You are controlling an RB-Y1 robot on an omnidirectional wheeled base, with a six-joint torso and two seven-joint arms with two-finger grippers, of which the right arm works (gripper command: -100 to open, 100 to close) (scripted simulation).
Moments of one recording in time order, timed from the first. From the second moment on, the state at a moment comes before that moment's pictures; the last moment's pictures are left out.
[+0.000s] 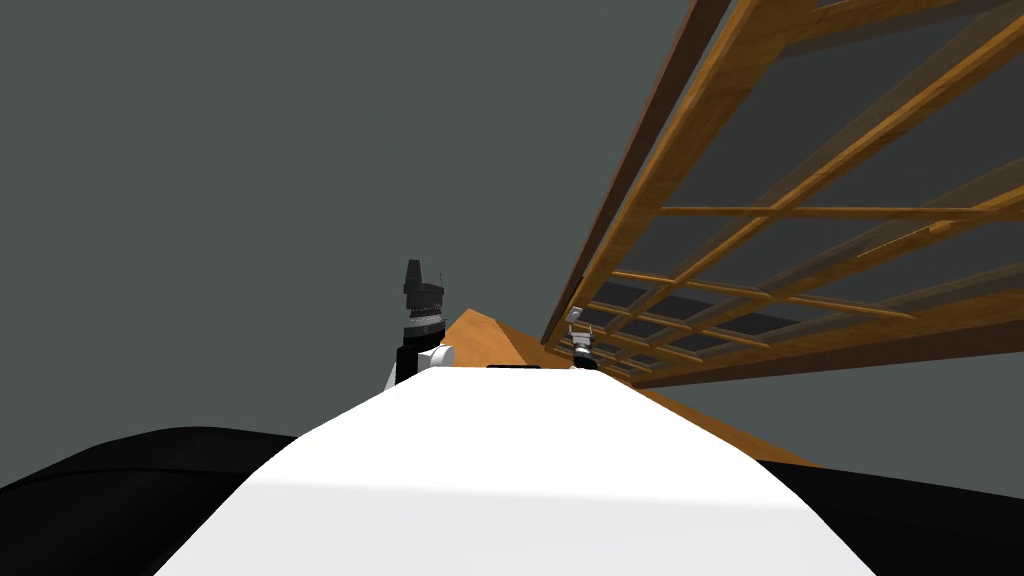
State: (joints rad) arm 0.05 -0.27 0.18 -0.75 -0.66 -0.93 -0.85
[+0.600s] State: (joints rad) arm 0.05 -0.26 0.21 -0.78 -0.73 -0.91 -1.00
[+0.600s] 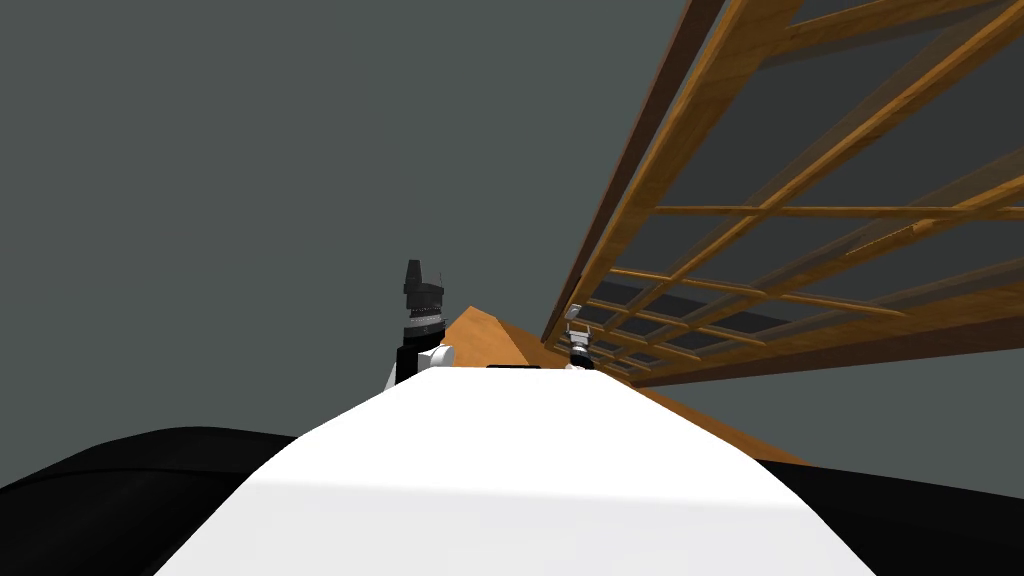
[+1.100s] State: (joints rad) arm 0.04 -0.24 0.23 -0.79 -0.78 -0.91 -1.12
